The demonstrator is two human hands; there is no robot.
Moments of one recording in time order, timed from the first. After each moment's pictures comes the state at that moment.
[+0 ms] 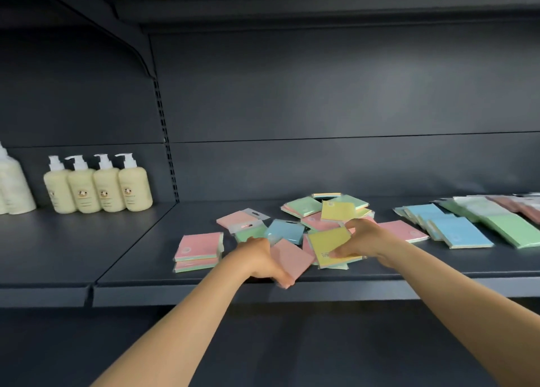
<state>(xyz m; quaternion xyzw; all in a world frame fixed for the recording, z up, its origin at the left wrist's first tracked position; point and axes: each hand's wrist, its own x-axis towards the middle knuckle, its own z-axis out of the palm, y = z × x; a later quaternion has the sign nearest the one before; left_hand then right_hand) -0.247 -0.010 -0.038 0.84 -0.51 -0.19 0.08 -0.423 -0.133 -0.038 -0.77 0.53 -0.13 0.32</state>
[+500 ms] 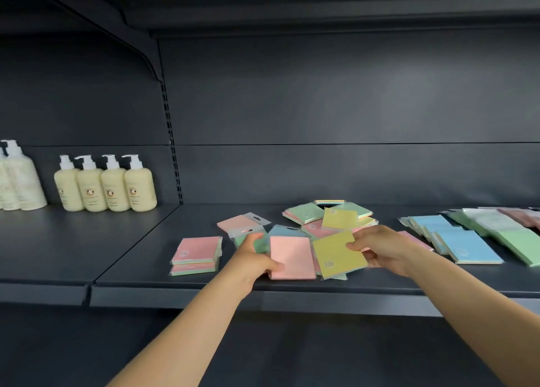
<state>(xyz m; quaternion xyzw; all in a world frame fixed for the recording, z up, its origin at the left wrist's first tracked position) -0.241 -0.025 -0.064 0.71 -0.32 -0.36 0.52 -0.443 -0.162 -0.040 -0.65 0.47 -0.21 0.55</state>
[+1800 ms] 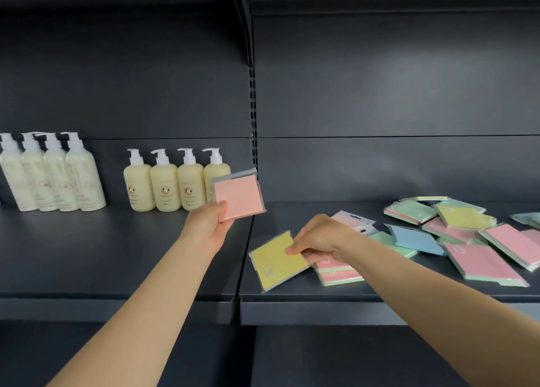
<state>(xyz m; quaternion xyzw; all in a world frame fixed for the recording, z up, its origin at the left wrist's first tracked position) 0.046 0.084 -0.013 0.43 -0.14 -0.38 0.81 -0.117 -0.017 -0.029 -0.74 0.43 -0.13 0.49</state>
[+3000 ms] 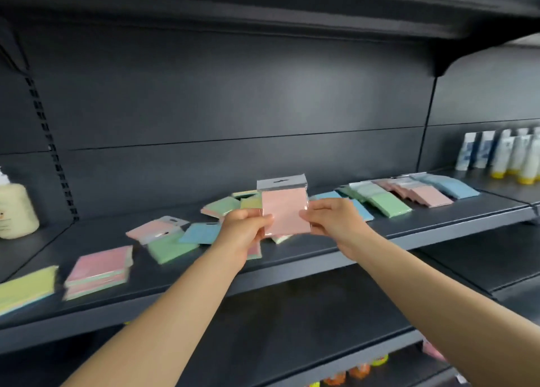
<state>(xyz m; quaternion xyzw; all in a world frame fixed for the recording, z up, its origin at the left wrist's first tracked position) -0.355 -0.051 -0.022 0.57 -0.39 -0.42 0.59 -0.517 -0.097 -0.021 -0.59 0.46 -0.46 0.48</state>
